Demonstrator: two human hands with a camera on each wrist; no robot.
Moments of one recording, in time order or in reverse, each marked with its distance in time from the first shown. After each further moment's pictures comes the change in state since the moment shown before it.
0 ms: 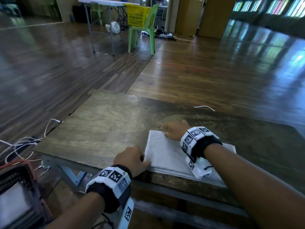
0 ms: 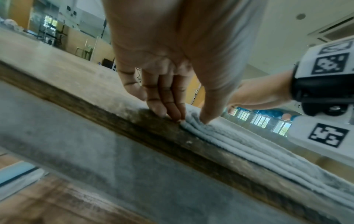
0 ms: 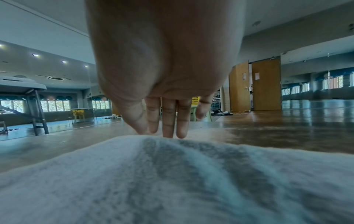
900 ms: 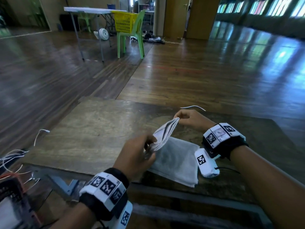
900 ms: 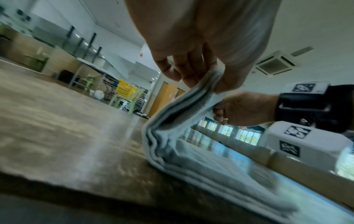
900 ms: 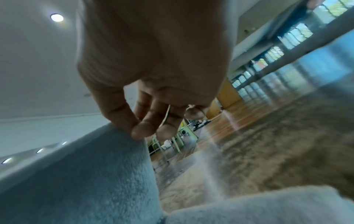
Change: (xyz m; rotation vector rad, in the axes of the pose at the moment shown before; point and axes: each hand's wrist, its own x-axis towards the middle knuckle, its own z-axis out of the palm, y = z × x) left_hand -0.026 0.056 -0.016 -0.347 0.429 0.626; right_hand -0.063 0.081 -0.032 0.868 0.239 -0.057
